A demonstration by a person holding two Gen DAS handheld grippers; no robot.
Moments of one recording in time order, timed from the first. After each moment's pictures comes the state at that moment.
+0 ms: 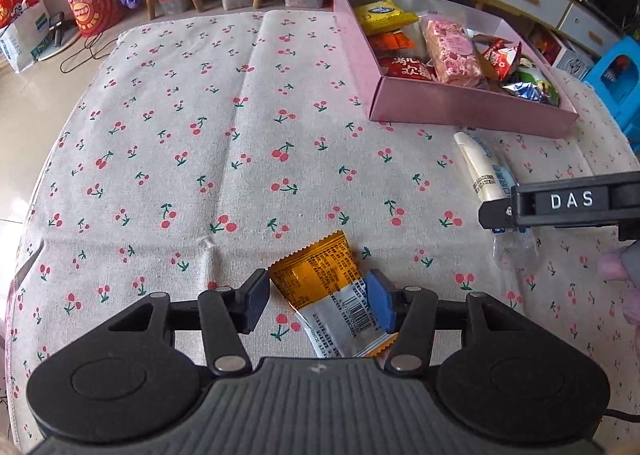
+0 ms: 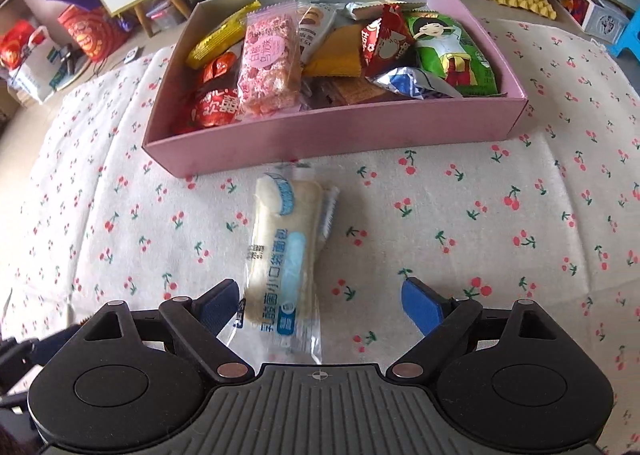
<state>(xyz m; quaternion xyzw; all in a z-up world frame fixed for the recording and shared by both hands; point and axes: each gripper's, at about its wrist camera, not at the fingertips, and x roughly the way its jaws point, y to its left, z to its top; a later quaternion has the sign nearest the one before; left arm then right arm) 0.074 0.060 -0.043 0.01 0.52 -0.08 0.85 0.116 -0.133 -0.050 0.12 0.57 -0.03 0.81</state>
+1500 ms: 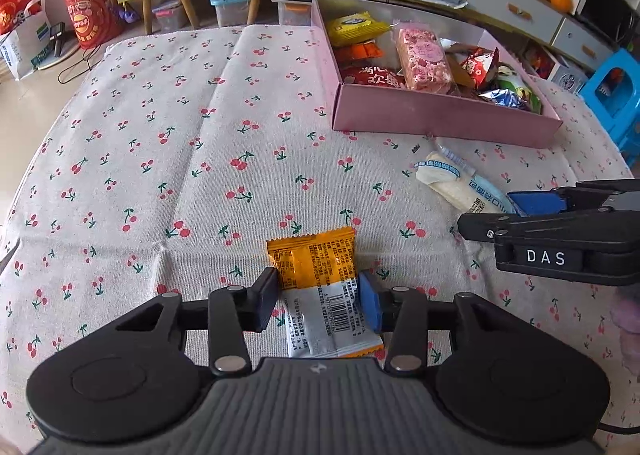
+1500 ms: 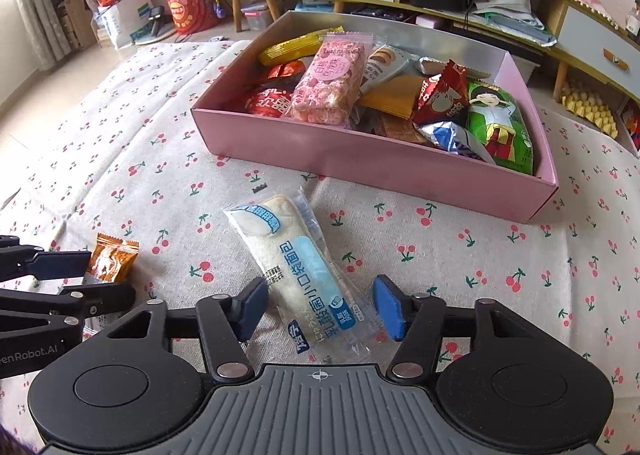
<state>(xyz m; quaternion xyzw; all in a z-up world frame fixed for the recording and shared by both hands) 0.065 0.034 -0.047 0.00 0.50 -0.08 0.87 0.106 -0.130 -0.054 0.01 0.49 0.09 0.87</state>
